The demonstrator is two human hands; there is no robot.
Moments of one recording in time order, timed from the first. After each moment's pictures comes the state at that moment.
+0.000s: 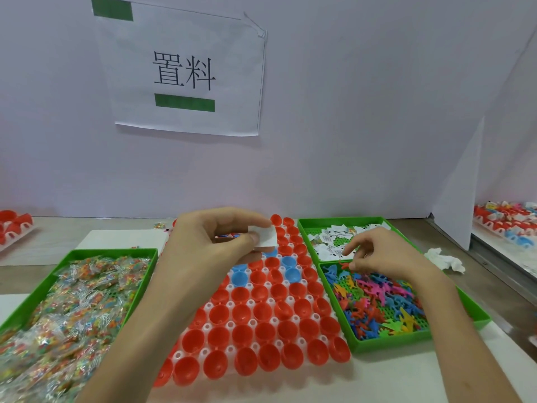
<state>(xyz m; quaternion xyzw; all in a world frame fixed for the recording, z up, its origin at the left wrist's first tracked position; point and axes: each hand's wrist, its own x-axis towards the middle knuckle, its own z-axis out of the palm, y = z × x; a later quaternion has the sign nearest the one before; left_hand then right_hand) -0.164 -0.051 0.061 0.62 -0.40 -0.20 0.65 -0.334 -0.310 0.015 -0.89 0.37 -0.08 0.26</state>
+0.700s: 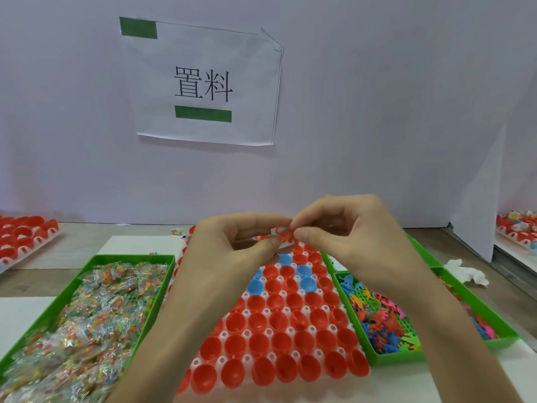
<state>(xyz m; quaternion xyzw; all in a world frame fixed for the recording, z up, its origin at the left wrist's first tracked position) -0.167 -0.045 0.066 0.61 -0.43 -0.17 0.65 -0.294 -0.176 0.092 -0.85 0.15 -0.30 0.40</state>
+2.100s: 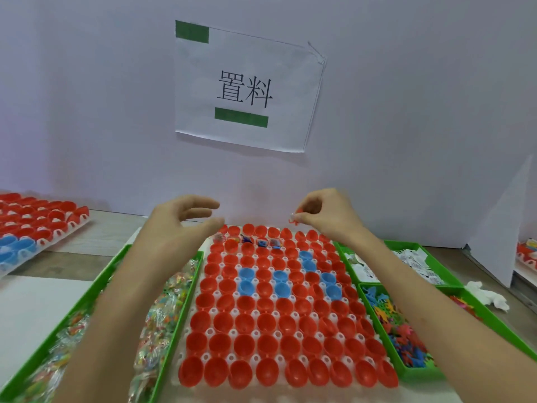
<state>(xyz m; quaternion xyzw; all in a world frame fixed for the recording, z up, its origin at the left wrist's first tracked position) -0.076 0.008 0.062 0.73 -0.30 -0.12 0.60 -0.172 -0.249 0.057 -0.91 0.22 -0.24 0.23</state>
